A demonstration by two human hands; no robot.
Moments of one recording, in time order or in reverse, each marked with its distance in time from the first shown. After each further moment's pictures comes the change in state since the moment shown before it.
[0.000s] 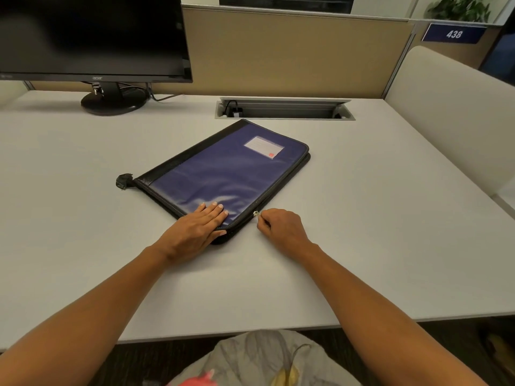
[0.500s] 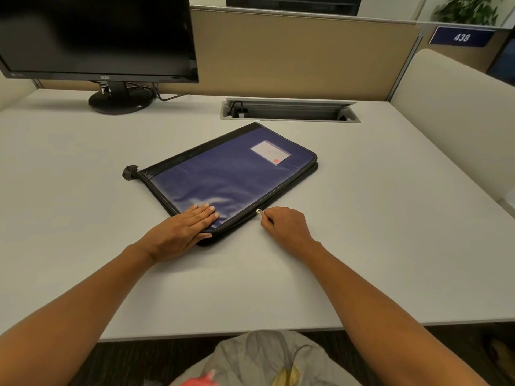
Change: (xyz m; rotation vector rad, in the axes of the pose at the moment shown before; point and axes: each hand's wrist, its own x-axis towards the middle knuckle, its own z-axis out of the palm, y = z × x) left_hand -0.024 -0.023 -0.012 0.143 0.067 0.116; right_hand 0.009 0.002 0.003 -0.033 -0.002 0.028
